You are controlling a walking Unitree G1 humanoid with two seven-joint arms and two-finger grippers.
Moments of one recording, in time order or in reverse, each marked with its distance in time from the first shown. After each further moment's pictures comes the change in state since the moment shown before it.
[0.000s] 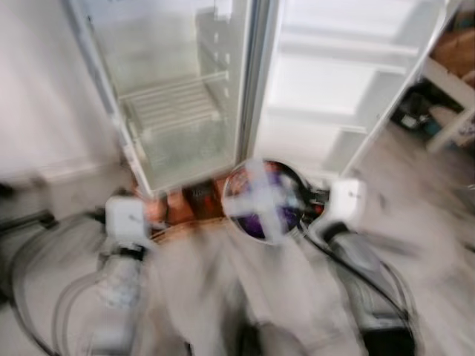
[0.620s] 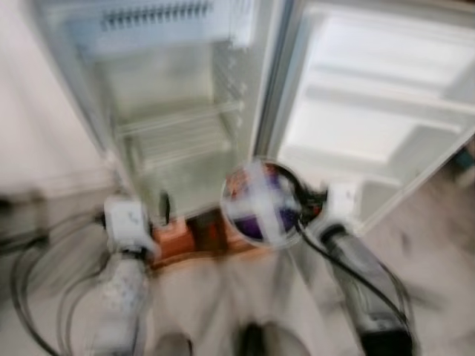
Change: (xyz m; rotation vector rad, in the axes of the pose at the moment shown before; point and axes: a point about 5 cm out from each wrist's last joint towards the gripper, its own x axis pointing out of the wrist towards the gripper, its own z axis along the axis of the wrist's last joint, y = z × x) left arm -0.005 -0.004 -0.007 -0.097 0.051 0.030; right arm -0.003 0.004 -0.005 -0.001 0.019 0.025
